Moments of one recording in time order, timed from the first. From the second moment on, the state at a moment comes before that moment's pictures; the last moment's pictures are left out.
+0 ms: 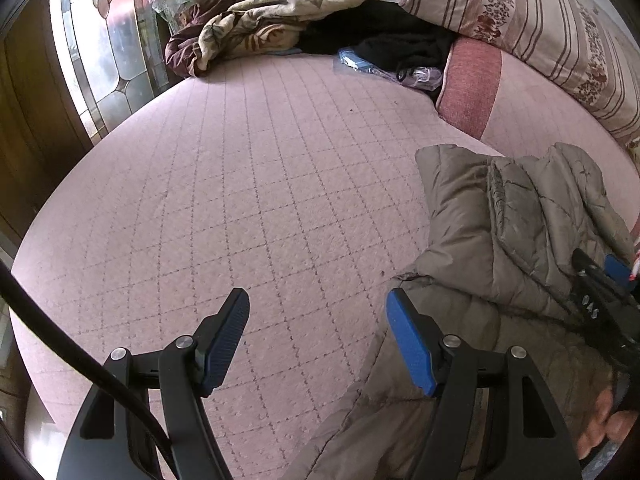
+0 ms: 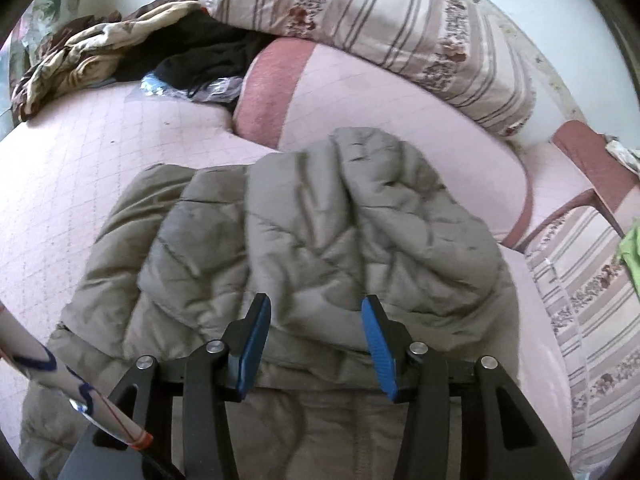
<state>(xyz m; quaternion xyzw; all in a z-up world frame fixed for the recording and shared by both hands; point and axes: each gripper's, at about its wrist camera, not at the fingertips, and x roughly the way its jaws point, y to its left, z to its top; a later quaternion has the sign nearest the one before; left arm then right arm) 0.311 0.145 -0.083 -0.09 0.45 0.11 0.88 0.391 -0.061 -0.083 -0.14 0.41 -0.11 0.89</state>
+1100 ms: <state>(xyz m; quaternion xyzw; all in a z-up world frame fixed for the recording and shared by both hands) 0.296 0.109 -0.073 -0.06 0.41 0.04 0.91 0.280 -0.255 -0.097 -0.01 0.50 -0.22 0.84</state>
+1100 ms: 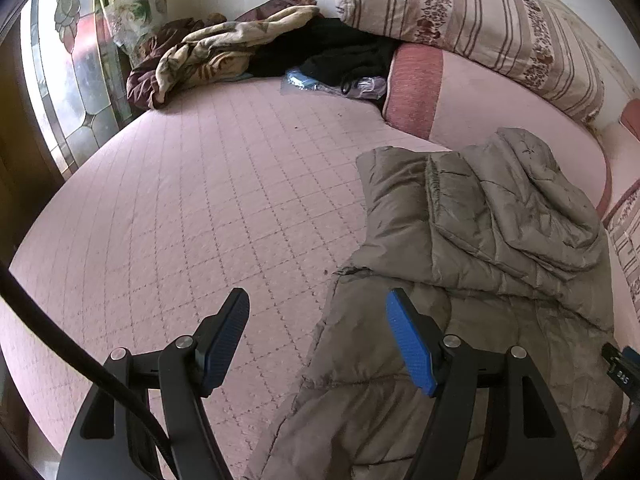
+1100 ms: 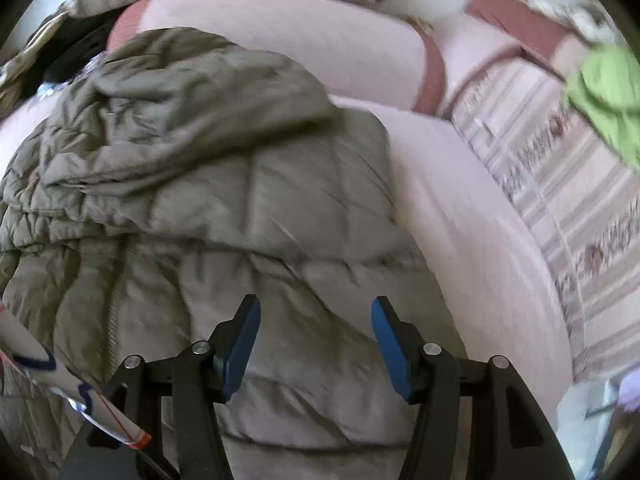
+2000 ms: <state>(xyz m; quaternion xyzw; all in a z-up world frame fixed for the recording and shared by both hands) 0.220 0.076 -0.048 -0.06 0.34 -0.03 0.94 0.136 -0.364 -0.094 0.10 0.49 -0.28 0.82</state>
